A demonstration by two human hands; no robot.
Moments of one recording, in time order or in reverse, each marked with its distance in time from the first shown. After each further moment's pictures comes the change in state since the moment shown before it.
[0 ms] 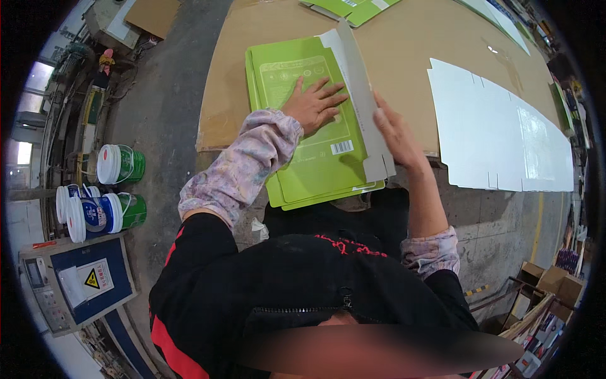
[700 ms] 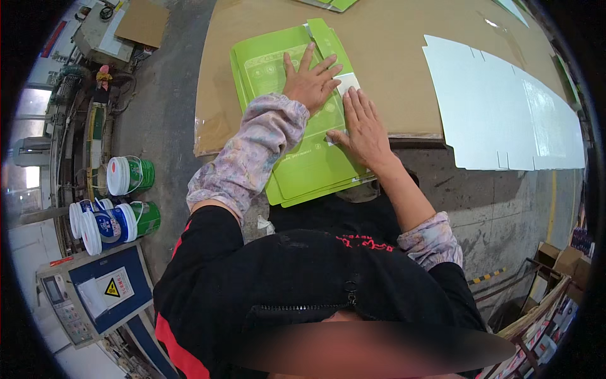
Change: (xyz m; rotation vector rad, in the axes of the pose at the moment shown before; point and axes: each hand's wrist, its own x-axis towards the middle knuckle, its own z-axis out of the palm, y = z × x) left_hand 0.030 -0.005 0.013 0.141 0.159 -0.127; right_hand -0.002 0.055 0.068 -0.966 0.111 -0.311
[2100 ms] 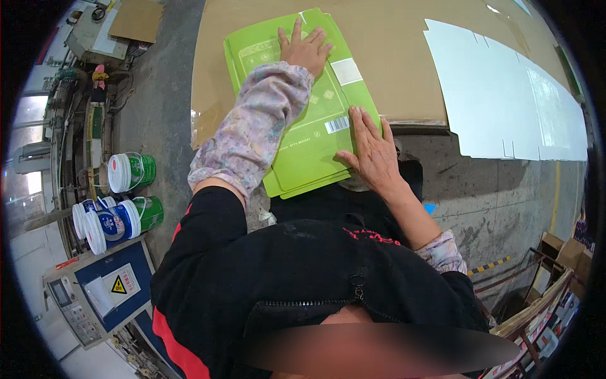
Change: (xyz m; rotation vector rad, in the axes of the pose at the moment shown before) left_hand 0.036 -0.021 0.018 0.076 -0.082 -0.222; right_hand -0.057 -0.024 -0.031 0.098 -0.055 0.025
